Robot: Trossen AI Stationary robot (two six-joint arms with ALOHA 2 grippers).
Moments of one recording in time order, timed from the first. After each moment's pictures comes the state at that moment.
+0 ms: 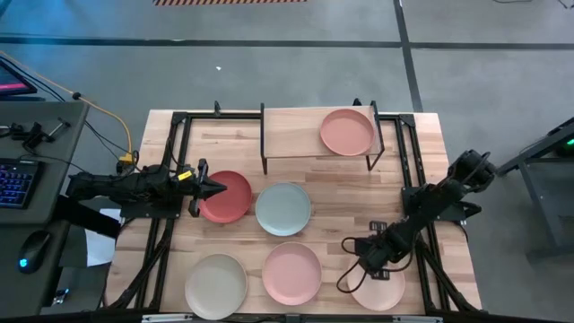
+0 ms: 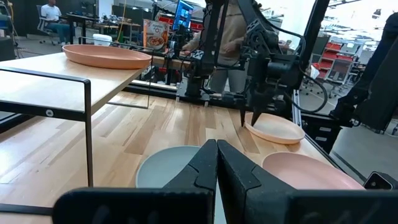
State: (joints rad) left arm -0.04 0.02 0.01 0.01 -0.04 -0.15; right arm 0.74 1.60 0.79 -0.65 -0.03 0.84
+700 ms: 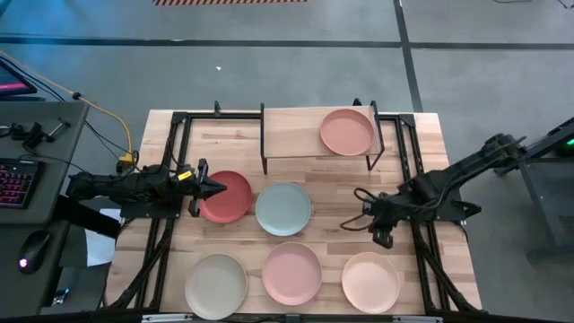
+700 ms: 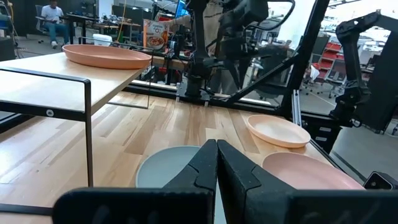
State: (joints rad) left arm -0.04 0.02 0.01 0.01 -0.04 -0.15; right arm 0.44 1.04 0.78 -0.84 -0.11 0.83
